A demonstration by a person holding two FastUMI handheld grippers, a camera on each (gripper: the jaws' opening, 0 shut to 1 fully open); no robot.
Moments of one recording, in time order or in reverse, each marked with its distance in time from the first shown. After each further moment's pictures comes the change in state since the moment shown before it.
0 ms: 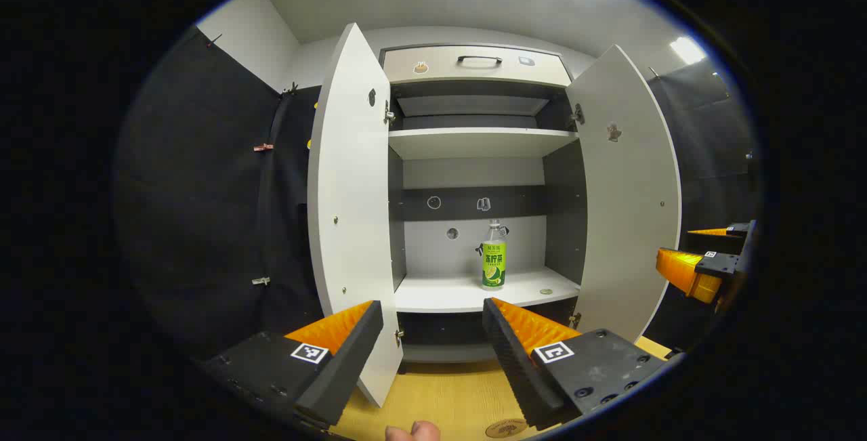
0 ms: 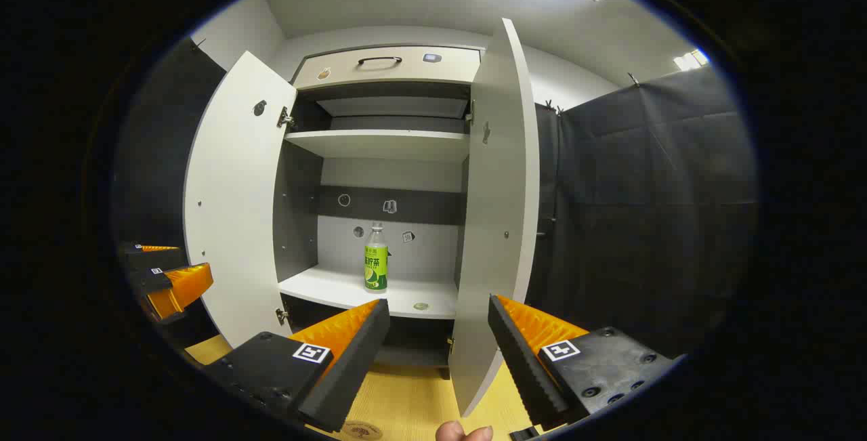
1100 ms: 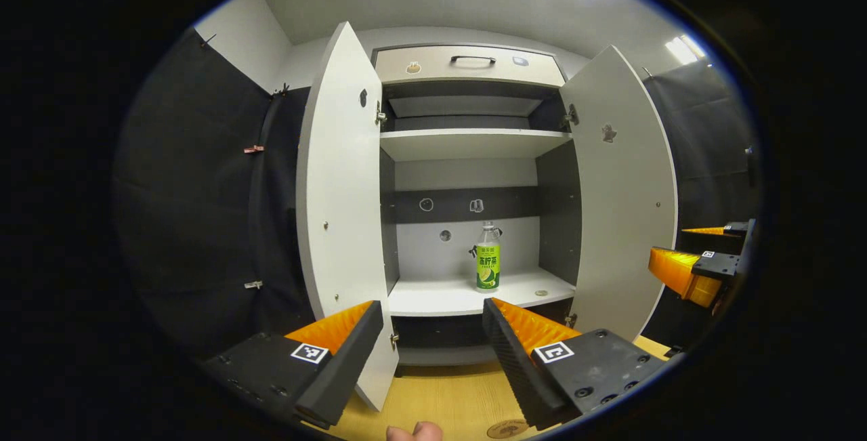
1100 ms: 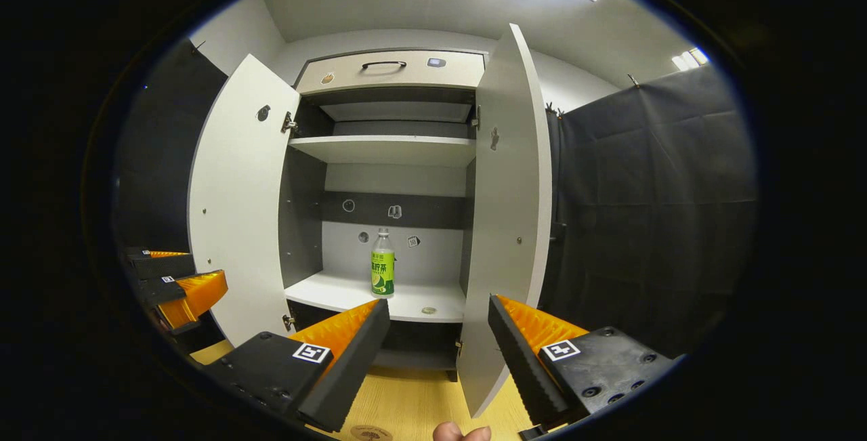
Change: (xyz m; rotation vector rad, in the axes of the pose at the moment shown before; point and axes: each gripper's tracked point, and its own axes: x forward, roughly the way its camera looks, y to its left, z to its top) left arm 0.015 -0.009 0.006 0.008 -0.011 -0.050; right arm -0.001 0.019 0.008 0.017 -0.018 0.012
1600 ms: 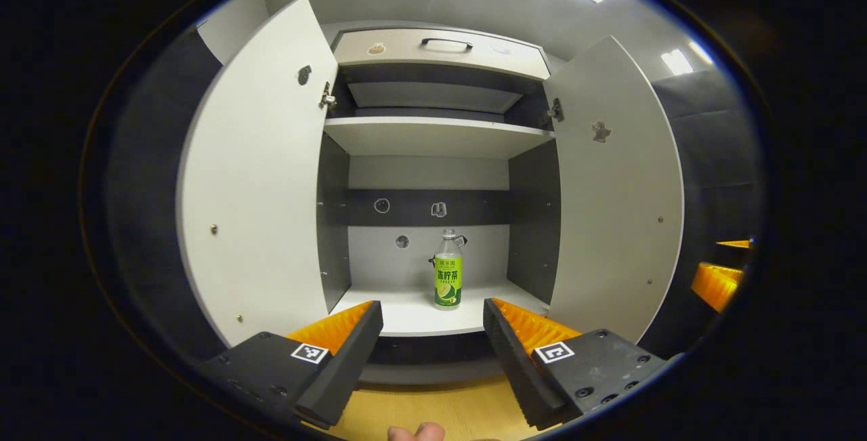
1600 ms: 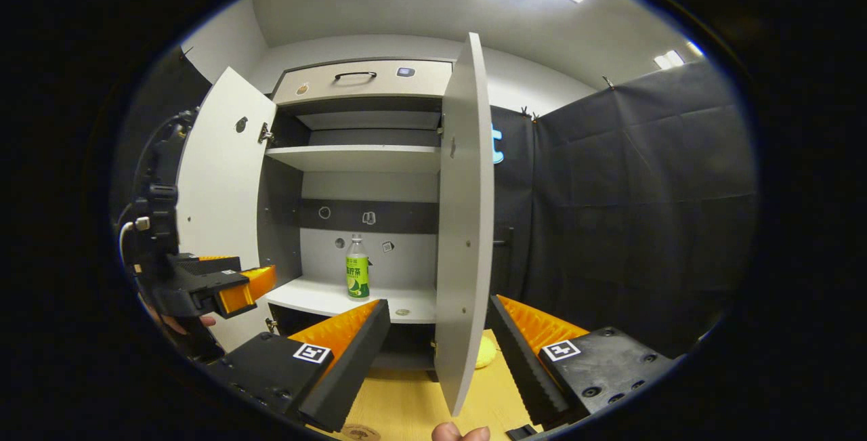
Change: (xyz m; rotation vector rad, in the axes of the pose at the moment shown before) left arm 0.110 -0.070 0.006 -0.035 0.007 -0.158; right arm -0.027 -0.060 0.008 0.012 -0.025 -0.119
